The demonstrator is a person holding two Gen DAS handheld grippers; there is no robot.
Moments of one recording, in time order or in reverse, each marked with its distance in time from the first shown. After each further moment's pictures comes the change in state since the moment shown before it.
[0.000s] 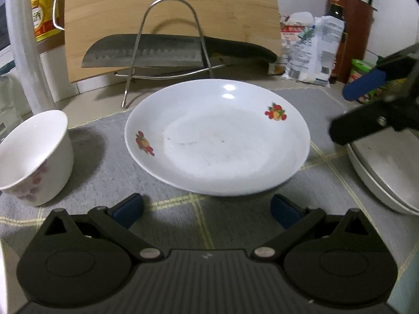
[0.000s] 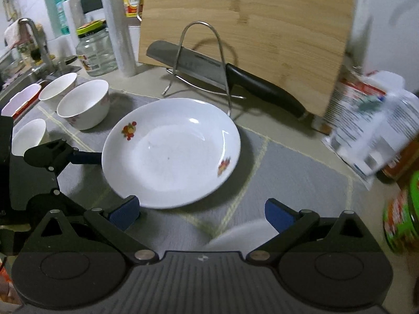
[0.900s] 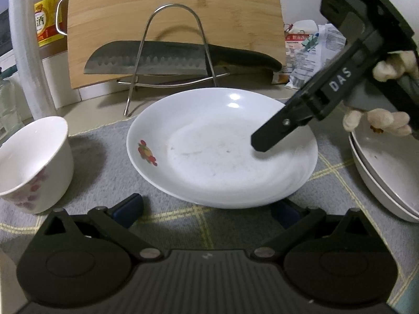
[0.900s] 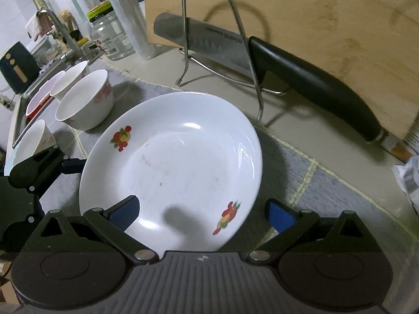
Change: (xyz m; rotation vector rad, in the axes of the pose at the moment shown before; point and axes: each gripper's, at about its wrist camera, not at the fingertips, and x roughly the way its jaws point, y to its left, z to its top) left arm 0.004 0.004 0.001 0.002 -0.046 0.002; right arm 0.093 -0.037 0.040 -0.051 0.120 0.272
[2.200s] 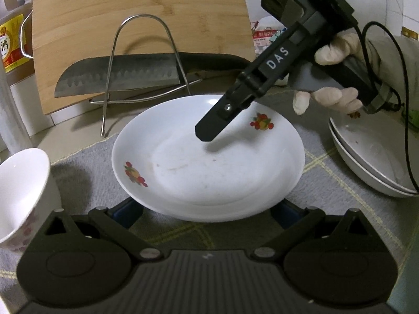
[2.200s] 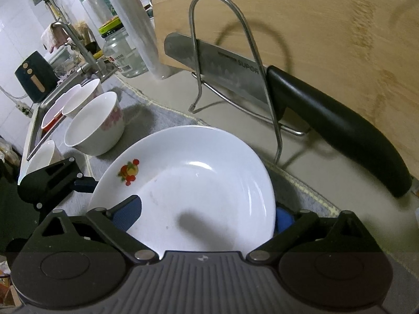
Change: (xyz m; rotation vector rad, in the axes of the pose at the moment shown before) left arm 0.001 0.008 0.007 0.143 -0.013 -0.131; right arm 0.012 -0.007 0.027 -0.015 -0.054 0.098
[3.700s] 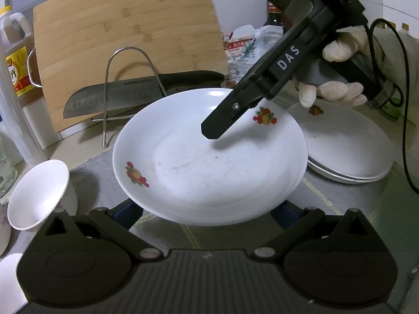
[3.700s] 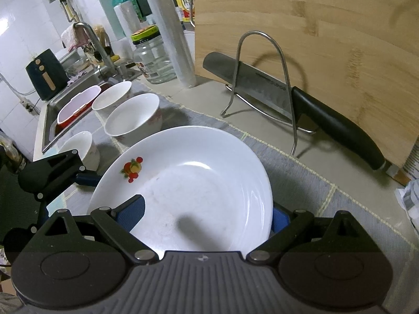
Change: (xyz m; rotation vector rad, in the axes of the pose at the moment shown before) left arm -0.051 -0.032 -0.002 0.060 -0.003 0.011; right arm -0.061 0.055 -0.034 -0.053 -0.074 -0.028
